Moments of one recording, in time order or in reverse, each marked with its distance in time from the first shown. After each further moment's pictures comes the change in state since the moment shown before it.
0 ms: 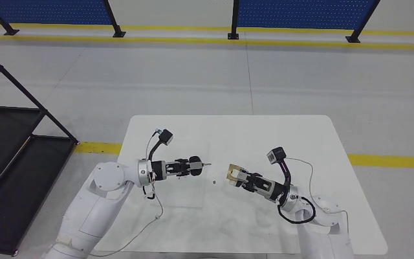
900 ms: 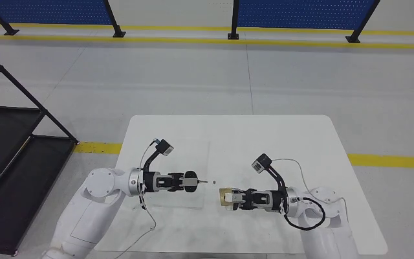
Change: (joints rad) left arm 0.063 0.023 -0.035 -0.001 -0.196 -0.119 -0.217; right arm 0.056 0.075 -0.073 -0.015 0.124 0.136 0.294
